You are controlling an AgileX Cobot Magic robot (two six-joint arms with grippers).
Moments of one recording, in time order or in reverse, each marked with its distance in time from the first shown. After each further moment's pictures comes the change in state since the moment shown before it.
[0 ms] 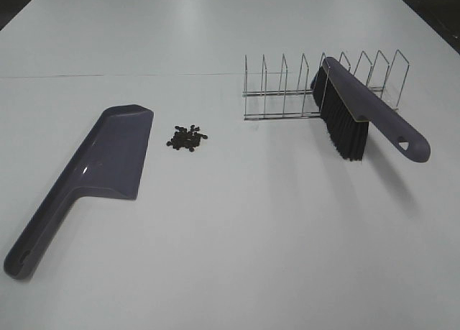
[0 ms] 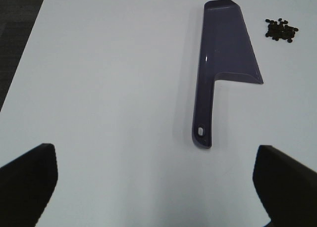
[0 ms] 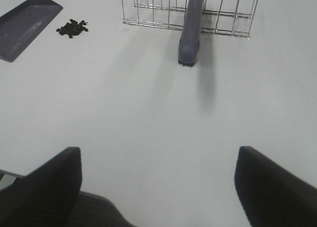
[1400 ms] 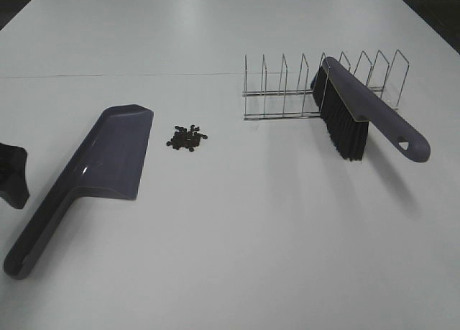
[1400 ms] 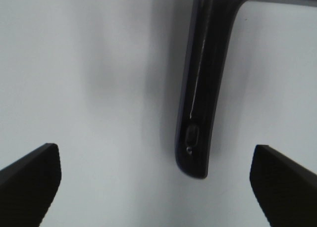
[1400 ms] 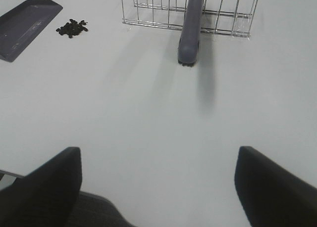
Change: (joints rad) left arm -0.112 1.387 -0.361 -0.023 -0.227 -0.054; right arm 0.000 0.000 0.000 0.000 0.000 0.000
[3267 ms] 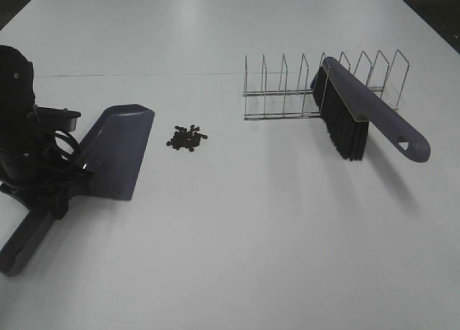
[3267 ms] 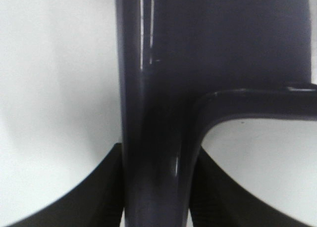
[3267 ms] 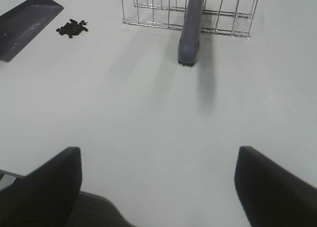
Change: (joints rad) left arm -0.079 0.436 -0.217 0.029 -0.077 0.004; right arm 0.000 0.000 0.000 0.000 0.000 0.000
